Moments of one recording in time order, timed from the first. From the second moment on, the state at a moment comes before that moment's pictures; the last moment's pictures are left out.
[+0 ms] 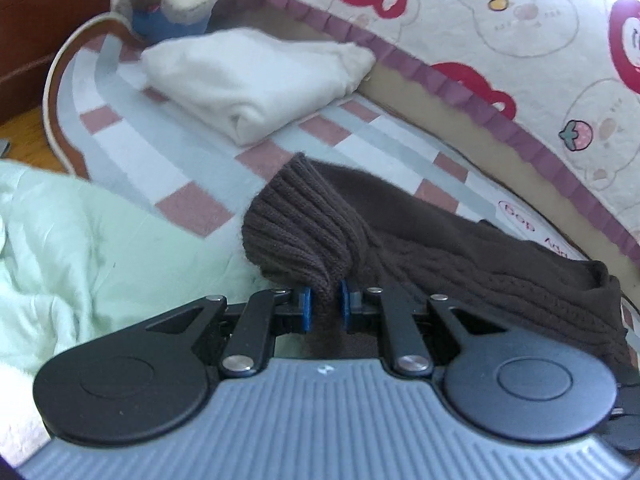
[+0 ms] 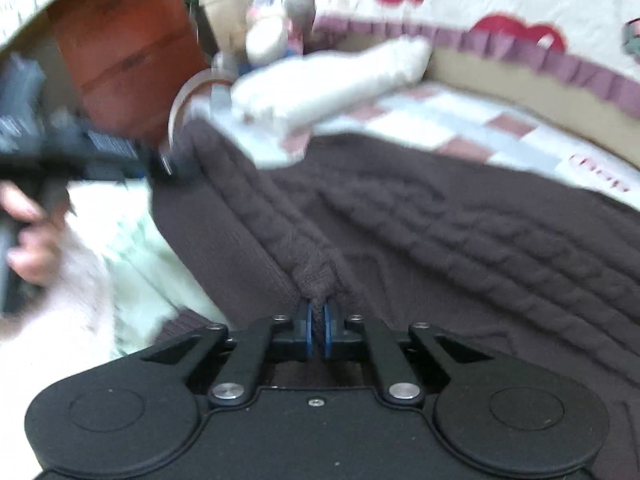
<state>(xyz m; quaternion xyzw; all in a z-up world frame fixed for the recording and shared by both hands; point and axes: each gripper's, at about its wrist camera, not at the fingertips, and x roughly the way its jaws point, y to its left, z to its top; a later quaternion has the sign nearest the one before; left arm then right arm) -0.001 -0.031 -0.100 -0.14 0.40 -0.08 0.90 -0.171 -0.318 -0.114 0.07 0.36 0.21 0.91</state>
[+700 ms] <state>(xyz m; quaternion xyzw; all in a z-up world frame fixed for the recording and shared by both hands) -0.034 -0.048 -0.133 -0.22 0.59 -0.06 0.78 -0.208 -0.297 -0.121 0.14 0.34 0.28 0.89</state>
